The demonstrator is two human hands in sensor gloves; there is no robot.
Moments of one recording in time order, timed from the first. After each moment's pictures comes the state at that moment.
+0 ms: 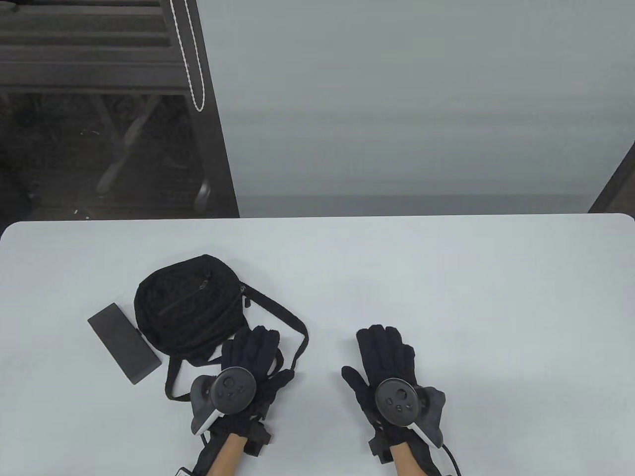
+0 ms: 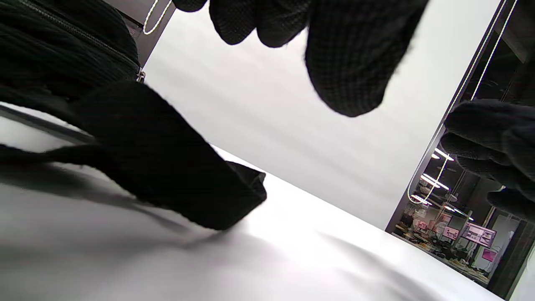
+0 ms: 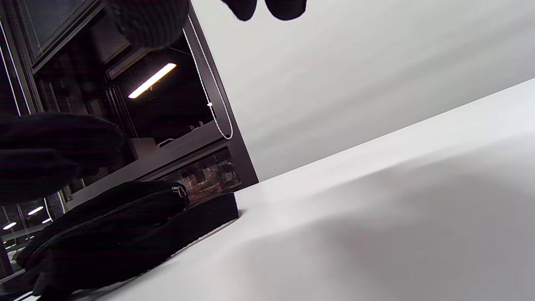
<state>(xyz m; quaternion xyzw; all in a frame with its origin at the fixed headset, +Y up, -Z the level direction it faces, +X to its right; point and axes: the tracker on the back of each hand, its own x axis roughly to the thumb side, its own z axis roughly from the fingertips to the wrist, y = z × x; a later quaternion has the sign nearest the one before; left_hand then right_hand) -0.183 -0.735 -0.305 0.09 -0.14 0.26 0.95 0.104 -0.738 -0.288 0.08 -0.14 0.96 0.24</state>
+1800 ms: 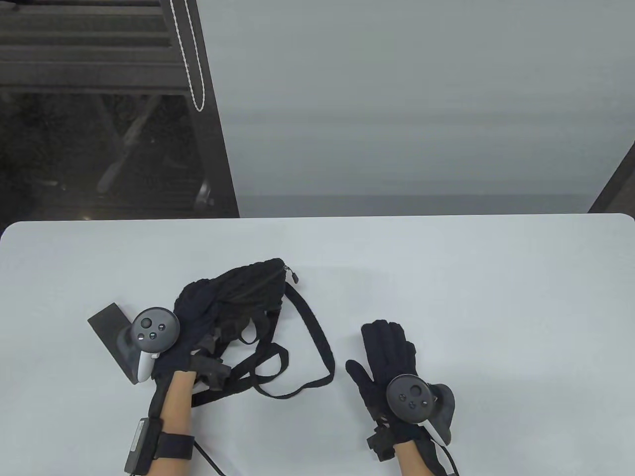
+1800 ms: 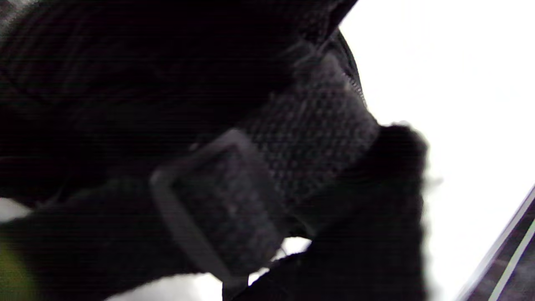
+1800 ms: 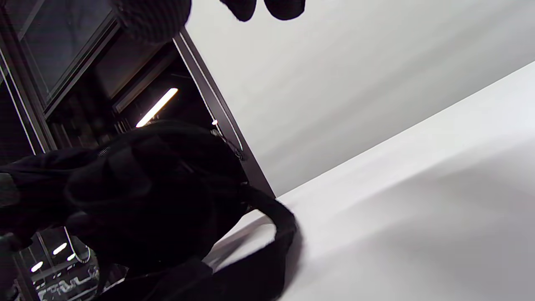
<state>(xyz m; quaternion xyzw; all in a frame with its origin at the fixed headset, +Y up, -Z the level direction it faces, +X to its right) -0.276 -0.679 -0.373 0.16 -0.07 0.42 0.89 0.117 -0.730 -0.289 0.08 -0.14 0.93 0.32</state>
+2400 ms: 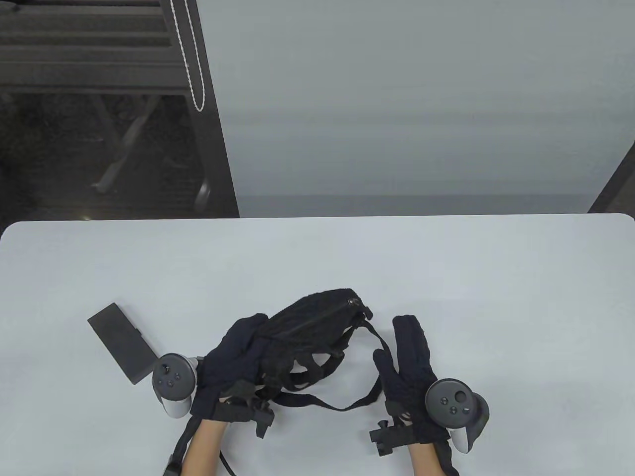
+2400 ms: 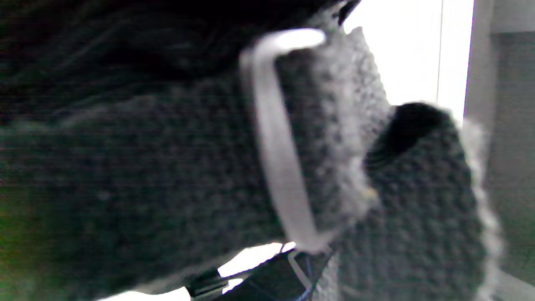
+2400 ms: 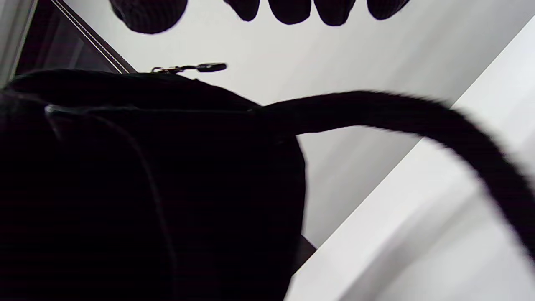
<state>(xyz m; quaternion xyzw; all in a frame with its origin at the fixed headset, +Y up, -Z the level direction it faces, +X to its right) -0.207 -0.686 -0.308 0.15 -0.24 0.58 0.76 0.152 -0.719 -0.281 0.06 -0.18 0.86 0.48</state>
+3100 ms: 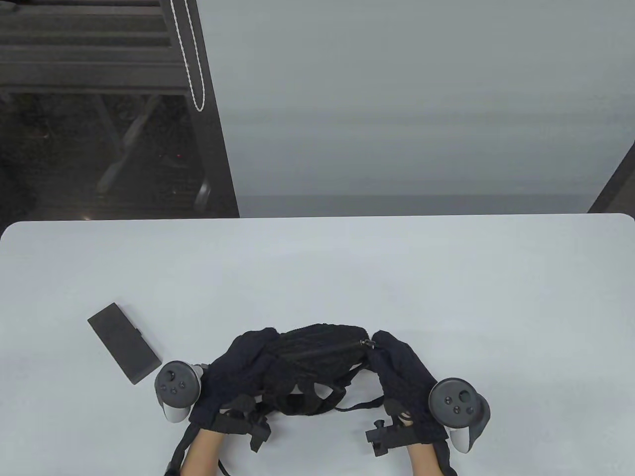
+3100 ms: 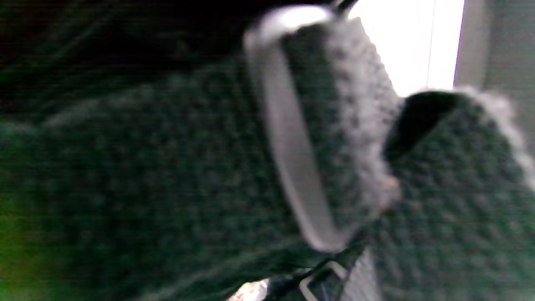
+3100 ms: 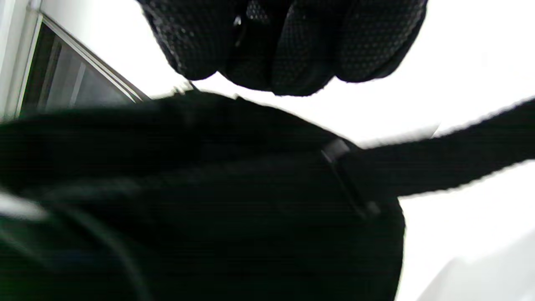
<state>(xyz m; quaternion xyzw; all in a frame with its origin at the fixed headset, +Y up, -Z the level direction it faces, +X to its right) -0.210 -0.692 -0.305 0.13 -0.27 0.54 0.78 0.150 -0.702 -0.280 0.06 -0.18 0.83 0.52</state>
